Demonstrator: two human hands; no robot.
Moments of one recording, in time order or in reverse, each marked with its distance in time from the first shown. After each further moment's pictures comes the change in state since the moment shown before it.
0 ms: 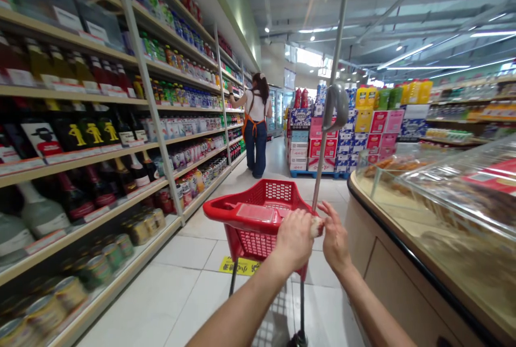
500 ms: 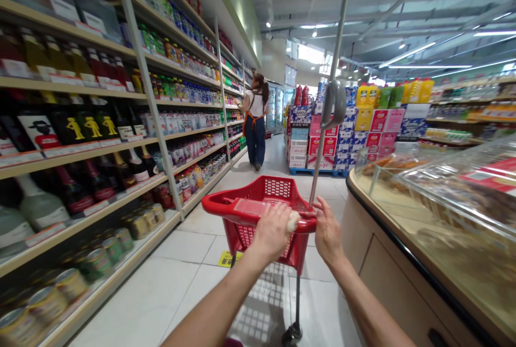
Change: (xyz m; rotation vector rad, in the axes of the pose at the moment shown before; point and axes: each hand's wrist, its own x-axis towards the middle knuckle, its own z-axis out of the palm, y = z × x) left_hand -0.018 -0.030 -0.019 0.025 -0.059 -0.080; right_hand 0.002 -0.002 0.011 -0.083 -0.072 0.035
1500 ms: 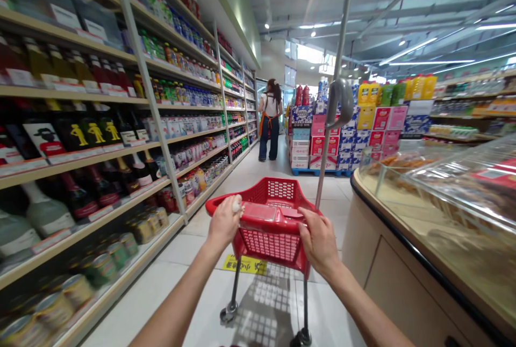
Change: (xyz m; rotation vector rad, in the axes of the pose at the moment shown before) left_hand -0.021 -0.104 -0.023 0.016 0.198 -0.319; right_hand -0.011 -0.021 0.016 -0.301 -0.105 -0.353
